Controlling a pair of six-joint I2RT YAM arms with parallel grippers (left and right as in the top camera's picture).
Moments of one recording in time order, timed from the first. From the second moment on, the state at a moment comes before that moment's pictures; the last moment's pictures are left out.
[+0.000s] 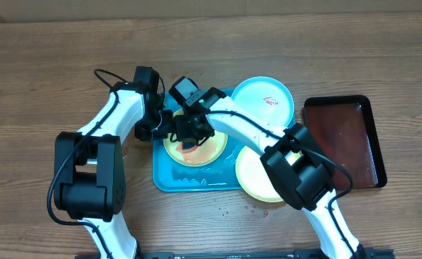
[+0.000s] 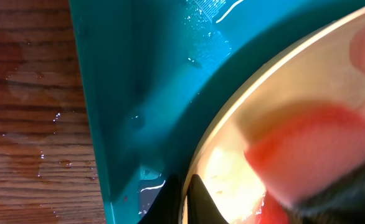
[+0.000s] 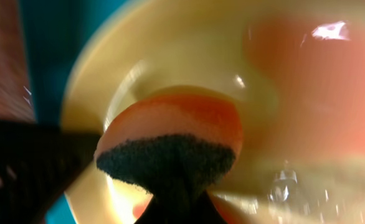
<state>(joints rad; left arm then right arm) -0.12 1.97 1.29 -0.87 0.14 -0.21 0.75 2.30 1.80 -0.76 -0.25 0.61</state>
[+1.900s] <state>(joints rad) -0.41 1.52 1.29 -0.84 -0.55 -0.05 -0.18 1.73 1.52 -1.24 0.11 0.52</state>
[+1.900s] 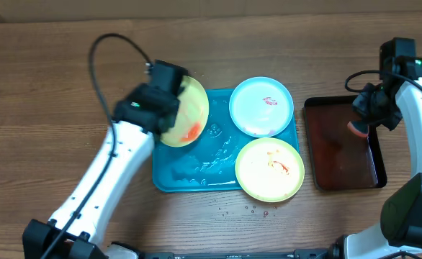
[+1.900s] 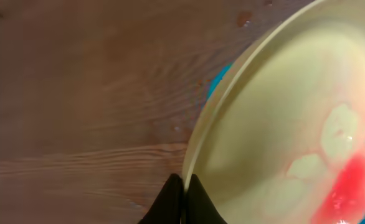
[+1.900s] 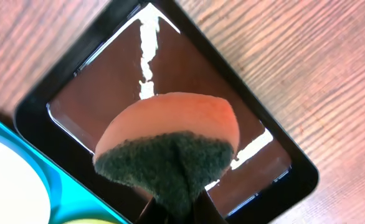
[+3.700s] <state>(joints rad) 0.36 1.54 1.28 -1.00 0.02 -0.29 -0.21 1.73 1.52 -1.19 0.08 0.49</state>
